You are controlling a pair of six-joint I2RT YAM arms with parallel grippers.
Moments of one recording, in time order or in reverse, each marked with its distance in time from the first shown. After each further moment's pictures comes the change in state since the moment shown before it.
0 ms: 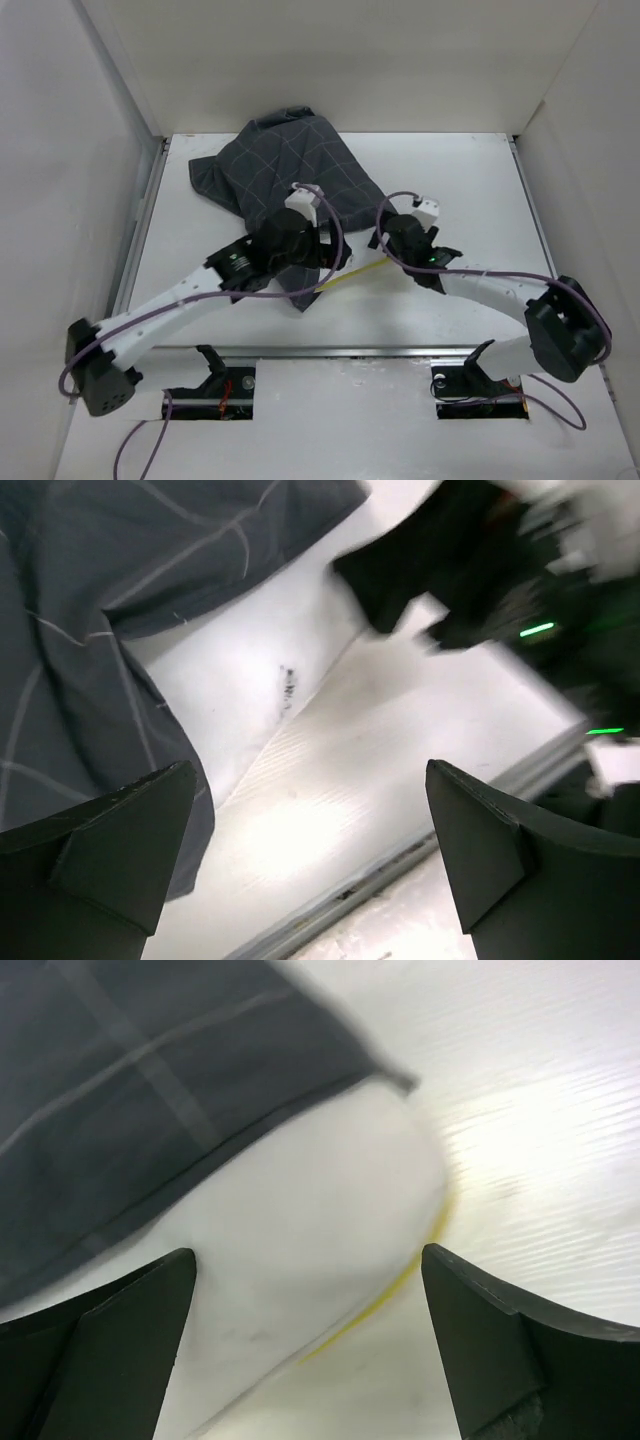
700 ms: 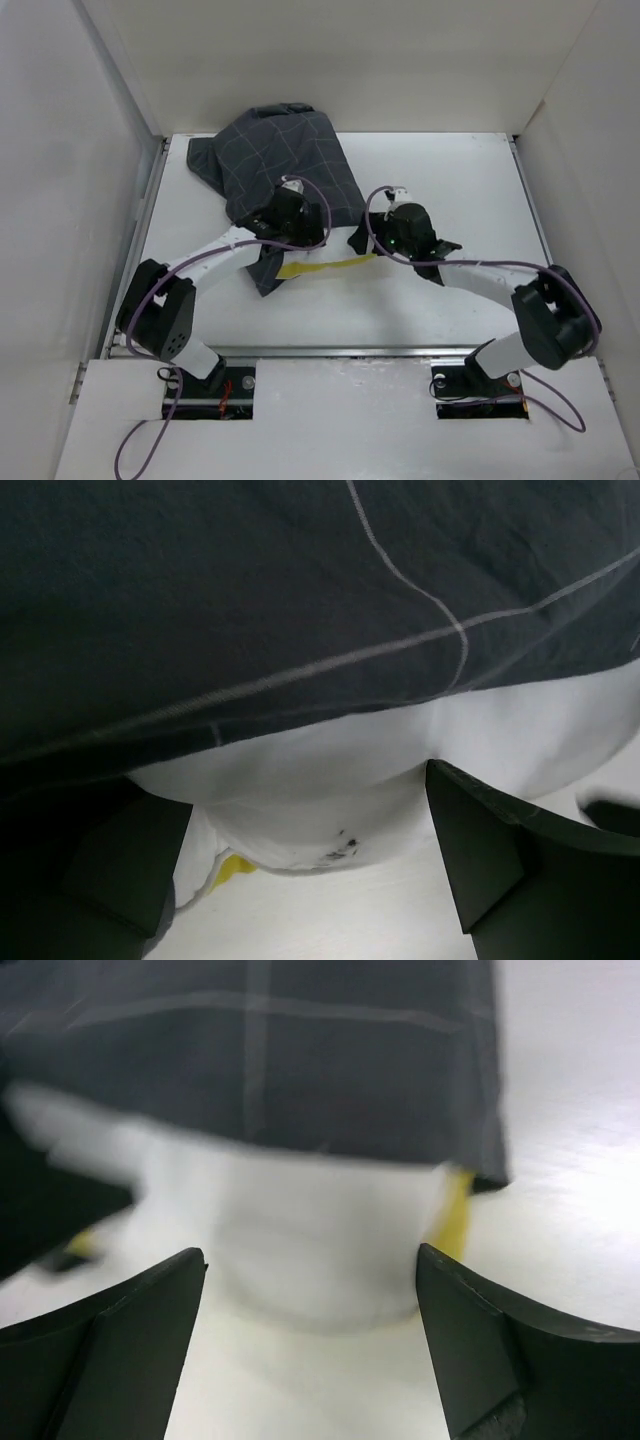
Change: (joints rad) left arm 0.304 0.447 -0.010 0.098 0.087 -0.012; right arm -0.171 0.086 0.001 0.237 -0.615 -0.281
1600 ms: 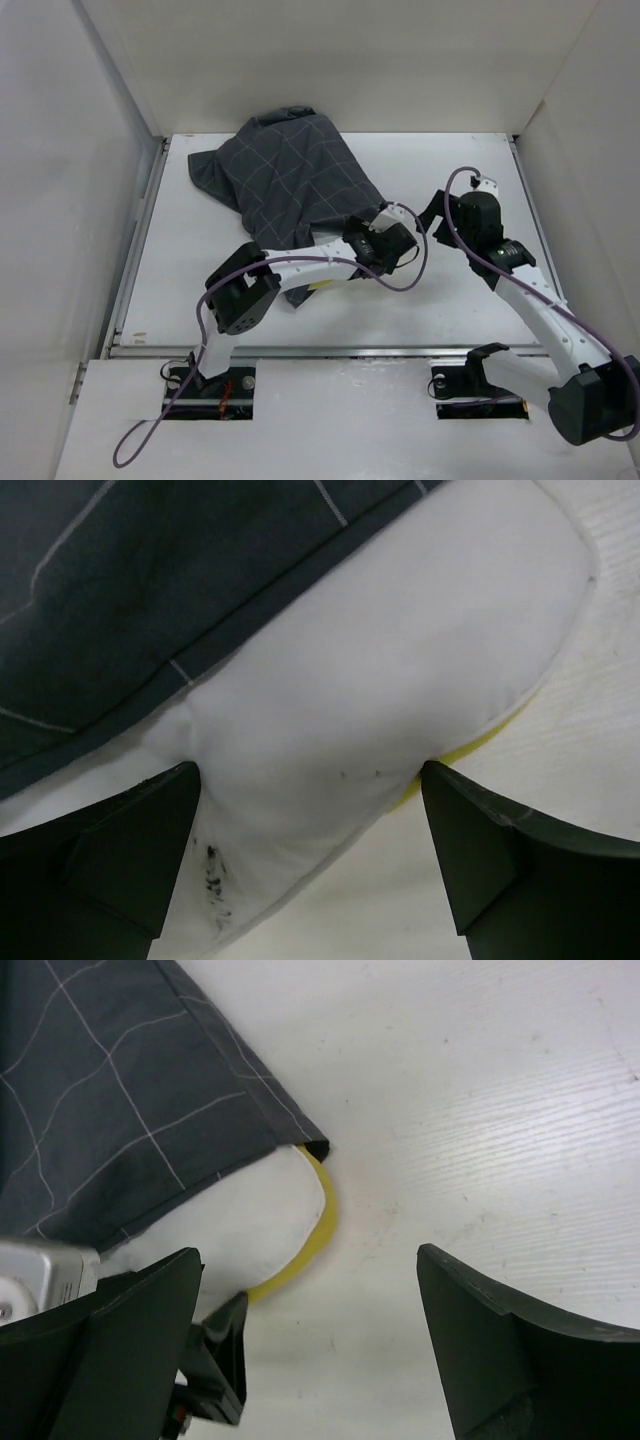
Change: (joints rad) left arm -0.488 0.448 0.479 -0.167 -0.574 0.136; right arm -0.249 -0.454 0.082 -0.566 0.196 0.076
